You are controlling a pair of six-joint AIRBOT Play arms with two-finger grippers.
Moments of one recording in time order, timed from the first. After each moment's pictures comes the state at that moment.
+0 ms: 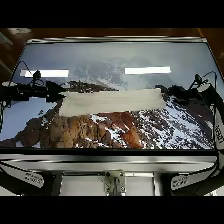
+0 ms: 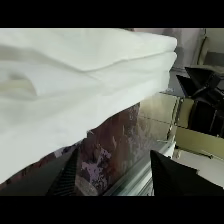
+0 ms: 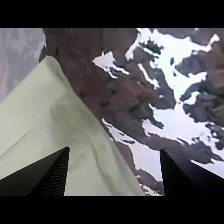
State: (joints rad) left arm 0.31 -1.76 1.37 0.42 -1.42 -1.13; right arm -0.30 -1.72 1.28 -0.99 0.80 1.49
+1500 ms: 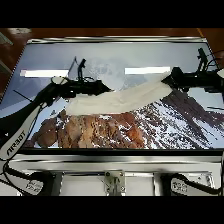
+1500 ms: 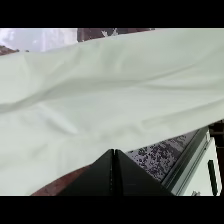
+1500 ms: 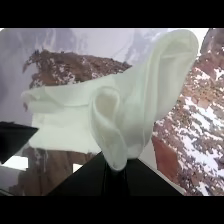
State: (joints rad) left arm -0.33 -1.70 1.37 0.30 -0.84 -1.02; right arm -0.23 -1.35 1.34 -0.75 1.19 1.39
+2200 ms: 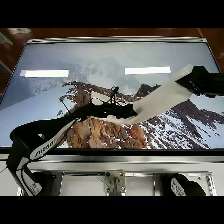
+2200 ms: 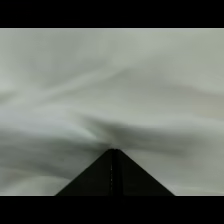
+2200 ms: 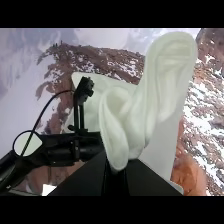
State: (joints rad) left arm -0.67 -1.91 1.37 0.03 -0.70 -1.08; right arm -0.23 -0.94 1.34 -0.90 1.36 1.57
